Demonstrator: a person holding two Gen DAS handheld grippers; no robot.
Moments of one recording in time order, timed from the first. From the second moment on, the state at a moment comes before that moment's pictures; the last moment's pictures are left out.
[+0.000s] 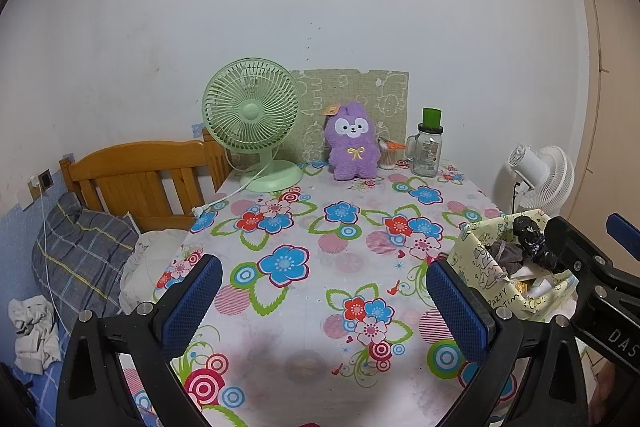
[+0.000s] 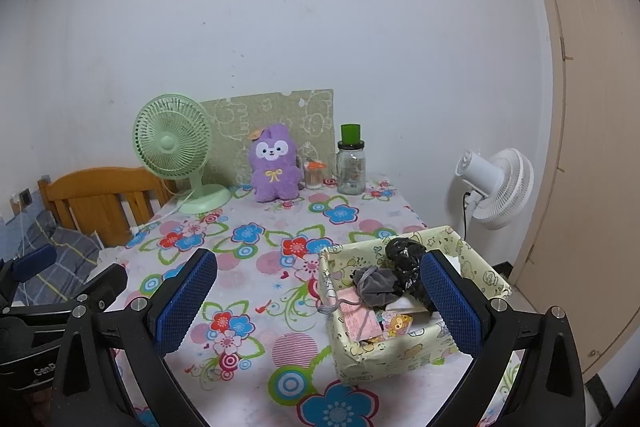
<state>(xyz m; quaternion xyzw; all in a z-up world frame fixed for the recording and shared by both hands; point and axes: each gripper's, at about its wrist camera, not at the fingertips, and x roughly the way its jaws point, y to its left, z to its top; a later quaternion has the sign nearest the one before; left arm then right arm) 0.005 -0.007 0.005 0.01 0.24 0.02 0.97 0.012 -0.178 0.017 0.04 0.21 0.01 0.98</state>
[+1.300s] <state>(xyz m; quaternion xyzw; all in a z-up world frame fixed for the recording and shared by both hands) 0.003 -0.005 0.006 0.00 0.24 0.03 0.97 0.012 -0.176 0.017 0.04 0.21 0.01 0.98</state>
